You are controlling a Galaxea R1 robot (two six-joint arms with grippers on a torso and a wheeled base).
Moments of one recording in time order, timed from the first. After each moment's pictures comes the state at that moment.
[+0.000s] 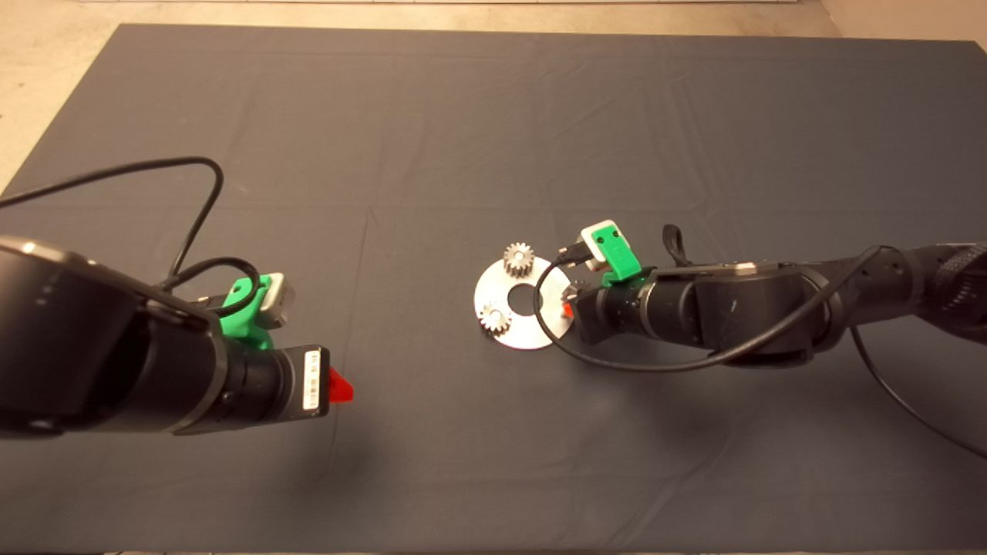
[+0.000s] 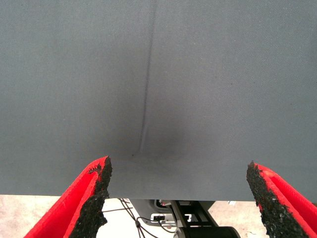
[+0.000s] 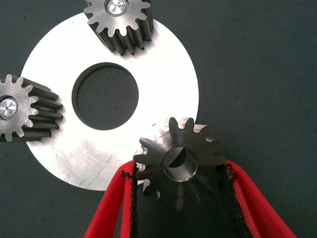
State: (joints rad) left arm -0.46 2.20 -0.40 0.41 1.53 -1.93; right arm 0.13 2.55 -0.78 -1.02 -1.52 1.35
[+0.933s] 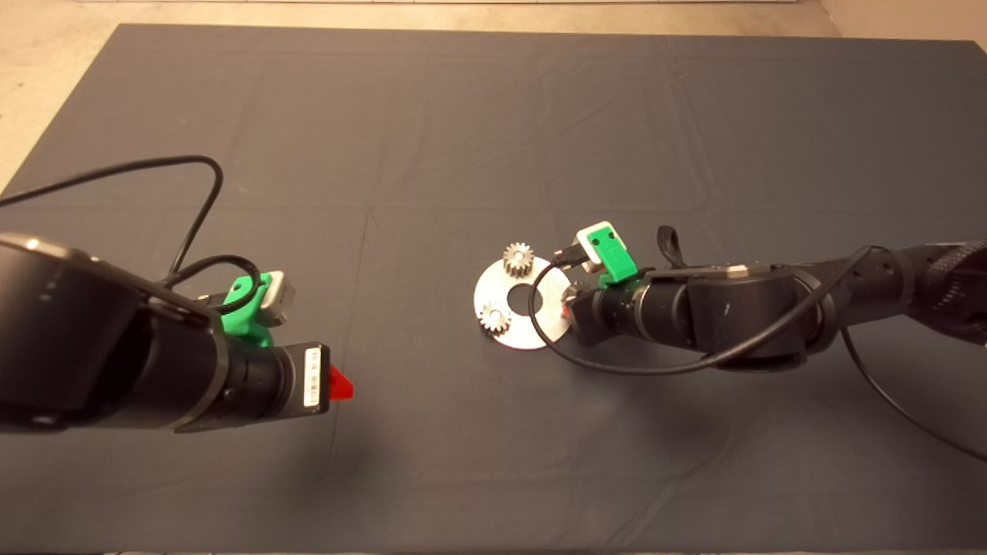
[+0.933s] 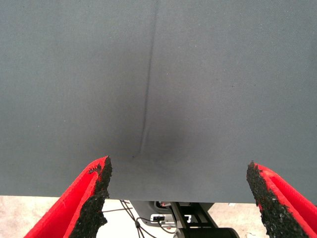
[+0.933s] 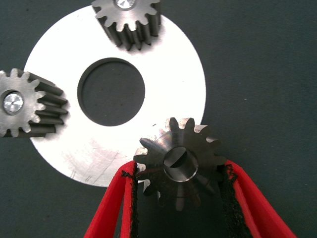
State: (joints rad) left arm -0.46 2.20 -0.41 0.41 1.53 -1.93; right arm 0.13 2.58 -0.78 -1.02 -1.54 1.35
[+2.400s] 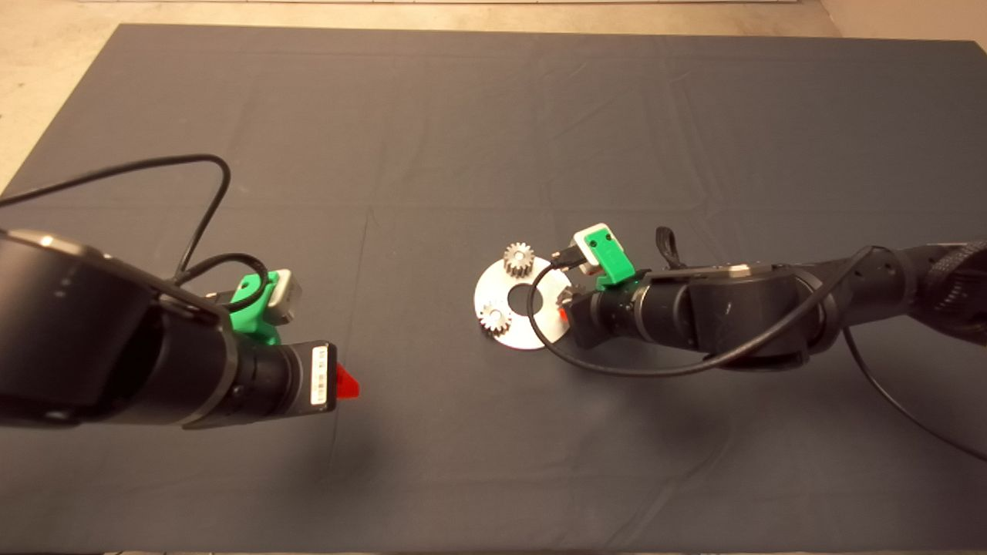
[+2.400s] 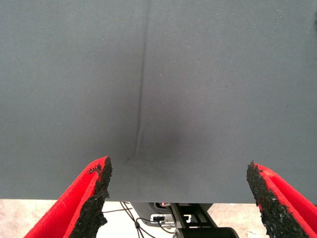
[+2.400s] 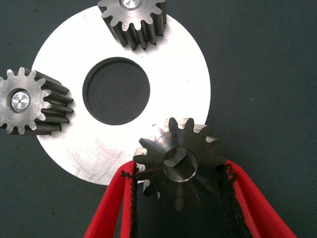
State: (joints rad) left arm -0.46 2.22 -0.42 0.41 1.53 -1.93; right arm 0.13 2.56 -0.78 -1.01 -1.52 1.35
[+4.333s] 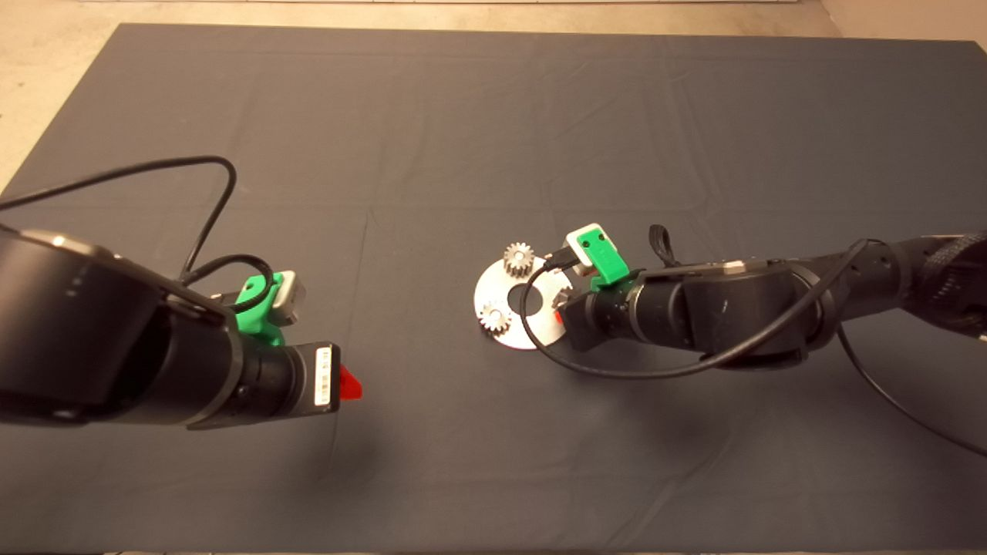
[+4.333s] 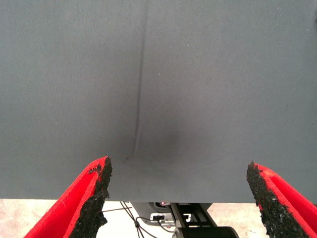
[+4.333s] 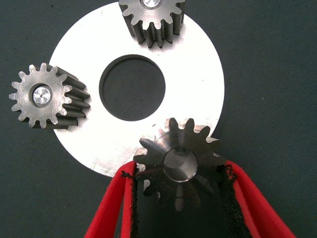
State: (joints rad) left arm -0.45 2.23 -0.42 0.41 1.53 -1.93; right arm 0.15 2.60 -0.77 -0.99 -1.53 1.35
